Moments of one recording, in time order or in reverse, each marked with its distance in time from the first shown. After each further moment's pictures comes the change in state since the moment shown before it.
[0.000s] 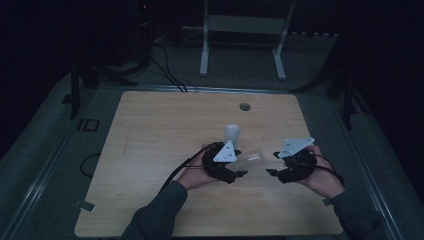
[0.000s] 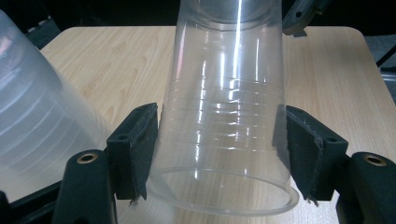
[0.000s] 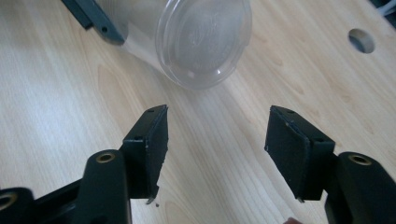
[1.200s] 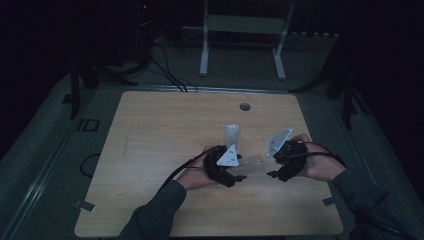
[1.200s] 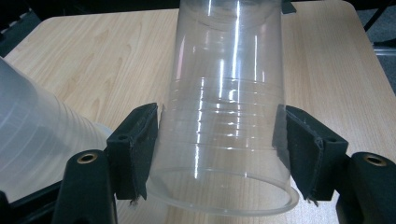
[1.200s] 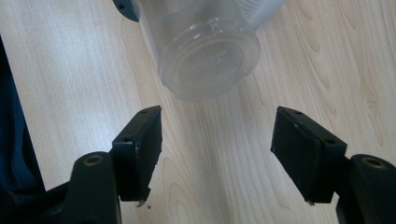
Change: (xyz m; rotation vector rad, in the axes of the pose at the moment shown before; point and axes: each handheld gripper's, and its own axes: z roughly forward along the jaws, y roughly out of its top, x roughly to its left) left arm -0.006 -0.001 0.005 0.068 -0.037 0.057; right arm -0.007 0.037 0.003 0.258 0.128 -0.221
